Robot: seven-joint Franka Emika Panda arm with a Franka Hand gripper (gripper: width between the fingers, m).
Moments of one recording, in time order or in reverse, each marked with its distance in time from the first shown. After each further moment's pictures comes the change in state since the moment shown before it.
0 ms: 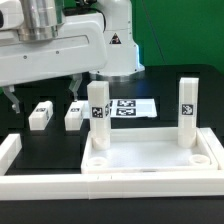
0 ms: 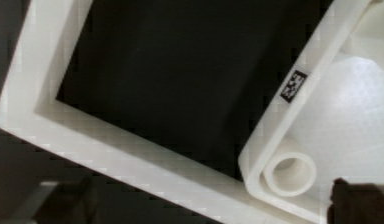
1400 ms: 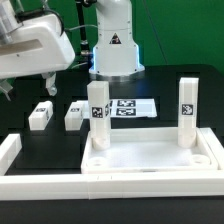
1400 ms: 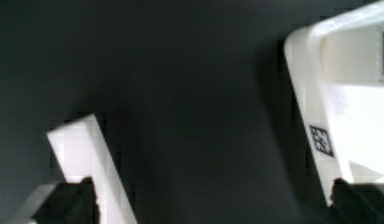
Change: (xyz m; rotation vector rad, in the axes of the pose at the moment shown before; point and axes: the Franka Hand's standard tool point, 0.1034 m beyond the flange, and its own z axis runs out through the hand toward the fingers) arm -0.102 0.010 0.021 0.285 -0.158 0.709
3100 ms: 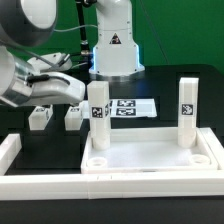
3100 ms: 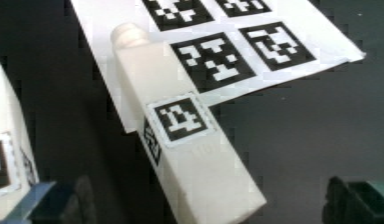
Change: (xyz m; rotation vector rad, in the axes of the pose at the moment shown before) arm -0.076 0.010 0.073 0.076 -0.652 0.134
